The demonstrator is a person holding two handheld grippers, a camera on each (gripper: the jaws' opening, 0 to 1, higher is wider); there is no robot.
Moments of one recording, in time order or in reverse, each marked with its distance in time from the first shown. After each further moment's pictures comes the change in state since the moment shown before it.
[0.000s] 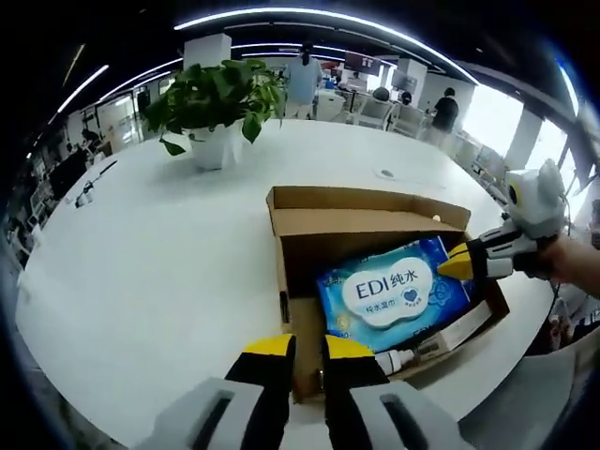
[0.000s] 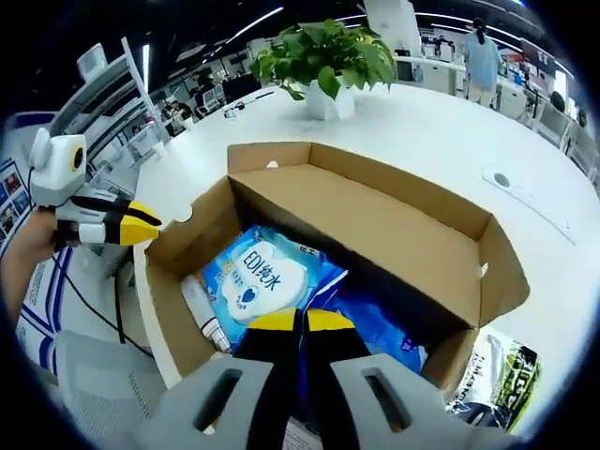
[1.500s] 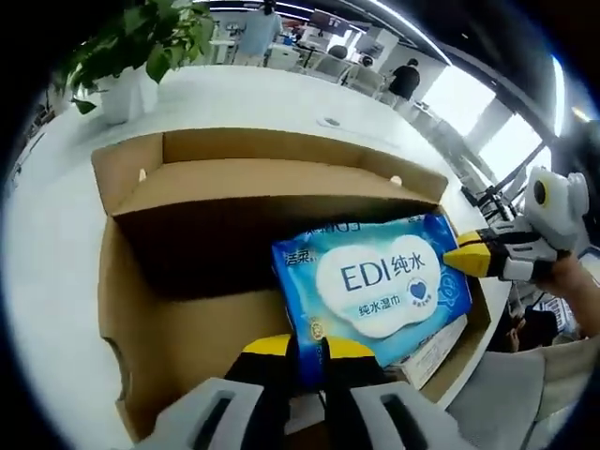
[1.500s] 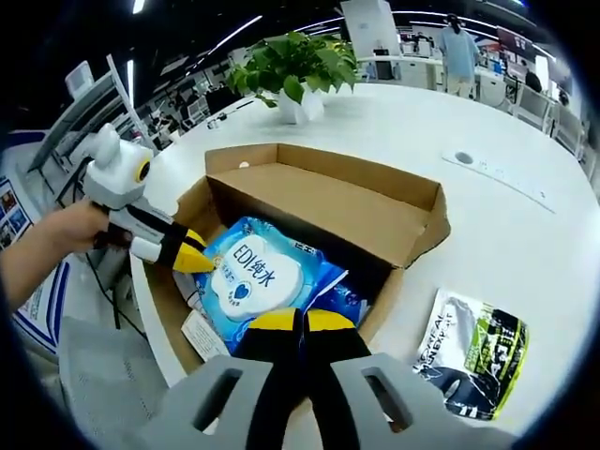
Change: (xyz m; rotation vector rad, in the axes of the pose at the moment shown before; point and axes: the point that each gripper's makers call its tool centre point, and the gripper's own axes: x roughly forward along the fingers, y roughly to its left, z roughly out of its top) left arm 0.091 -0.071 -0.024 -0.042 0.233 -0.298; right arm -0.037 -0.033 -0.023 0.055 -0.027 -0.040
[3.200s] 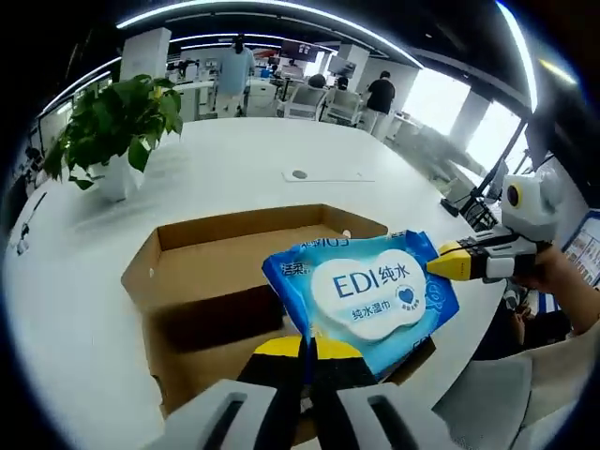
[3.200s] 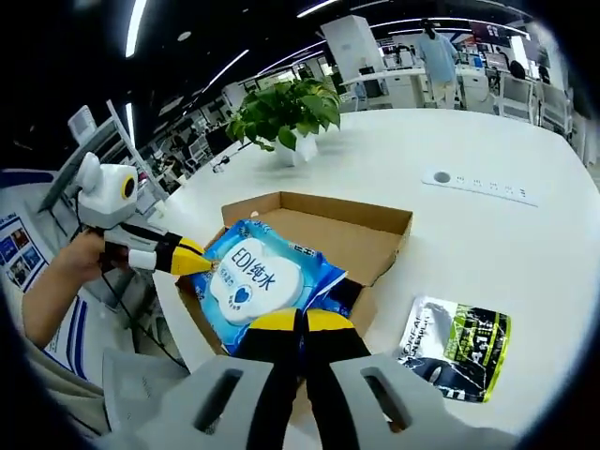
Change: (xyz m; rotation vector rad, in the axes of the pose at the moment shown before) left arm -0.062 -0.068 0.061 0.161 -0.135 0.032; right arm -0.076 -0.009 0.036 0.123 -0.153 0.045
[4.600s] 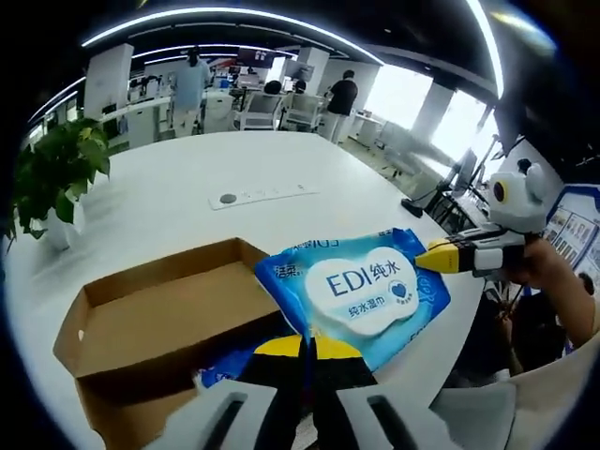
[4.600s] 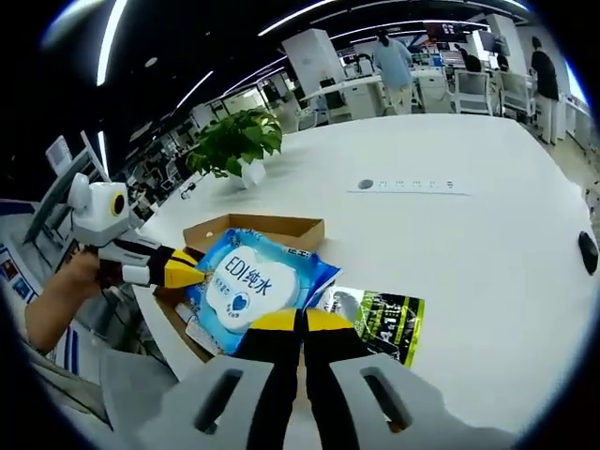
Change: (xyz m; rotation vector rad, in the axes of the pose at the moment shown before) left arm 0.059 -0.110 0.041 0.104 -0.020 -0.133; right arm -0.089 -0.094 -0.004 0.101 -0.067 -0.132
